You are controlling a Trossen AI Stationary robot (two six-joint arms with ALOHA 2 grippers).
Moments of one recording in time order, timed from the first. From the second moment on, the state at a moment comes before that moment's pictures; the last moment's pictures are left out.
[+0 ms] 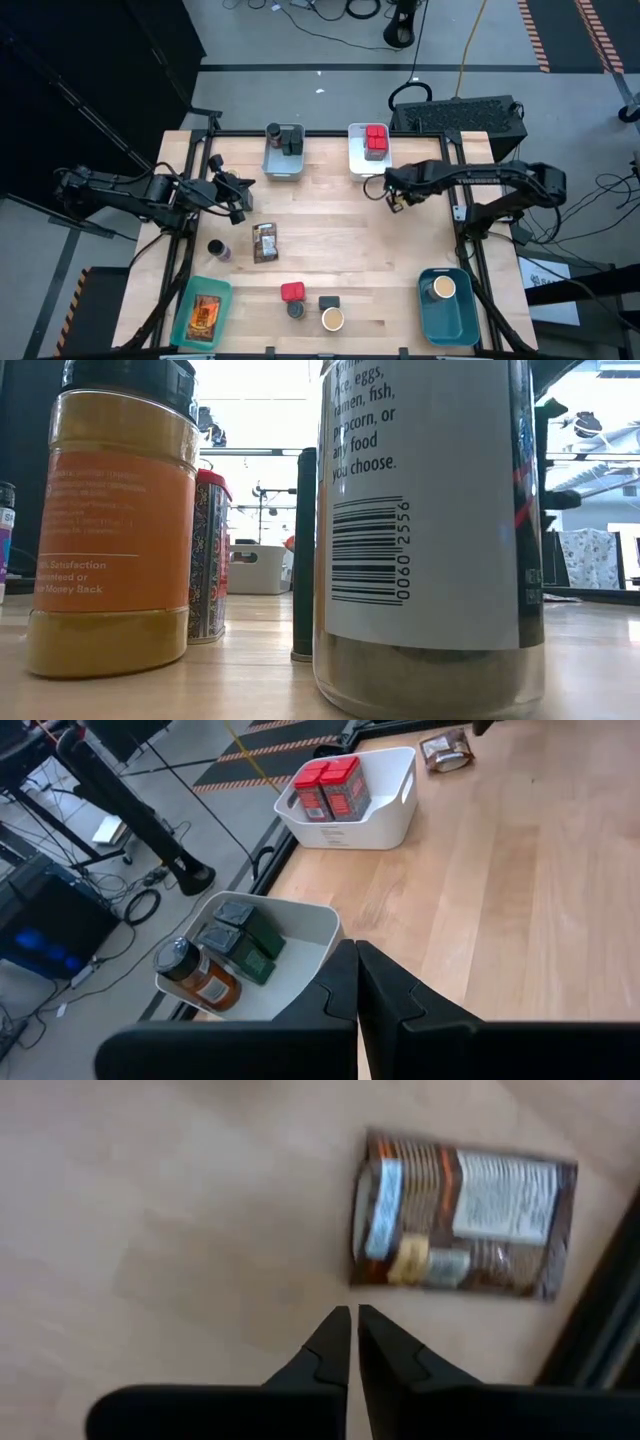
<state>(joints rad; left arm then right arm) -0.14 0.76 0.73 -0.54 -0.62 0.01 -0.30 1.36 0.80 -0.97 0.25 0.84</state>
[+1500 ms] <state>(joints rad) -0.14 0.76 0.73 -0.54 -0.62 0.01 -0.41 1.57 0.81 -0.91 0.30 0.73</state>
